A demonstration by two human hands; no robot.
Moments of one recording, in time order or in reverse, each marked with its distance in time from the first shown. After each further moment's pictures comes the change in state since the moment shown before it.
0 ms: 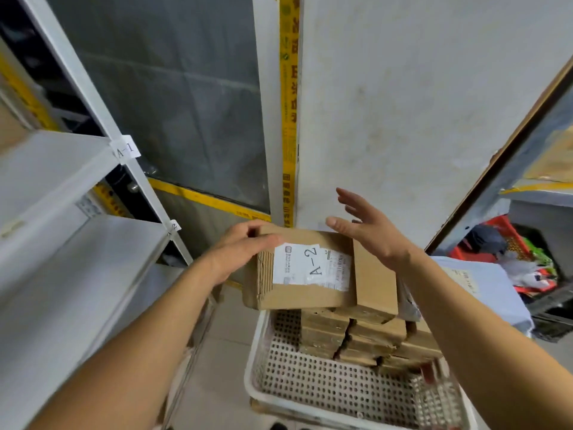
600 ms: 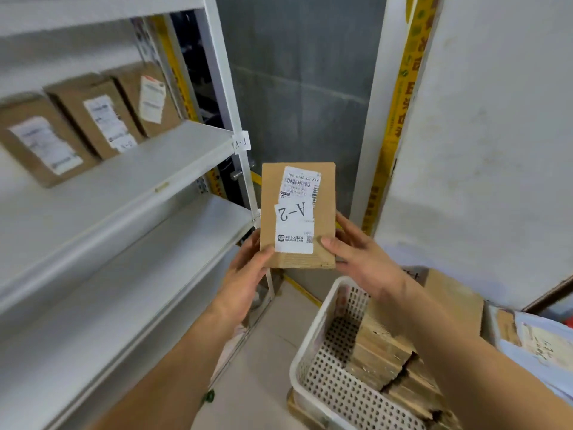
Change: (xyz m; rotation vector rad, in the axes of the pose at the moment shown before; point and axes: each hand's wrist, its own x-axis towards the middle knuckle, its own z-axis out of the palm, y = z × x) left_hand -0.130 -0.052 -0.027 -0.487 0.550 0.086; right_hand -0.002 -0.038 0.143 0.504 -0.481 0.087
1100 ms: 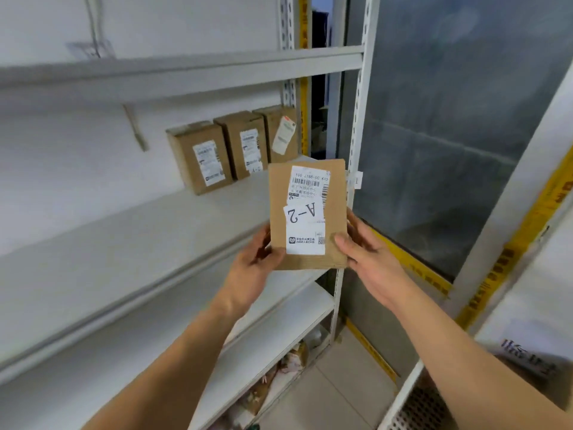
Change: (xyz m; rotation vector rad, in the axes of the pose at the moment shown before) left_hand -0.039 0.100 -0.214 0.307 0.158 0.282; right_hand 0.084 -0.018 0.227 -0.118 -0.139 -0.182
